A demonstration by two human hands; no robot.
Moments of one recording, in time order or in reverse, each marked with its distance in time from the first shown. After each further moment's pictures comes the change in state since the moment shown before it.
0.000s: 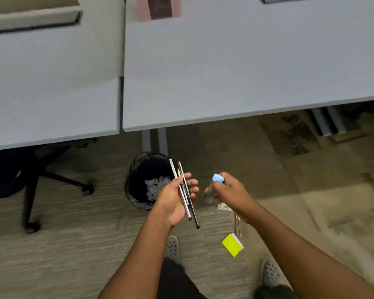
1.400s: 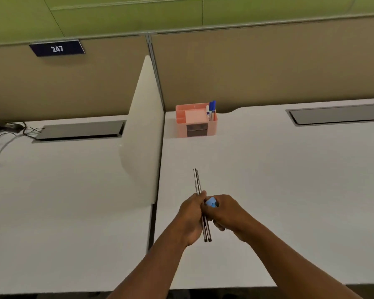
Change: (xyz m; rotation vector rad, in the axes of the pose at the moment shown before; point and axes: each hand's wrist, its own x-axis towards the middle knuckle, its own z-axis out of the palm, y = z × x) left_hand 0.136 0.351 0.171 0.297 0.007 0.187; right_hand 0.236 -0.367 -0.006 -0.110 -0.285 -0.225
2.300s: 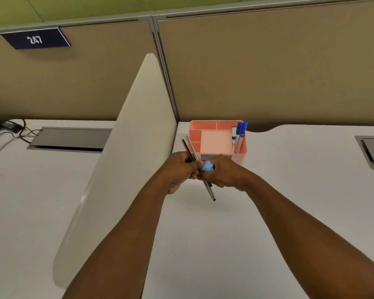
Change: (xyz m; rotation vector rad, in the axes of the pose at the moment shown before) left_hand 0.243 0.225 -0.008 0.576 0.187 0.215; right_hand 0.333 -0.097 -0.113 -0.286 -0.247 -0.197
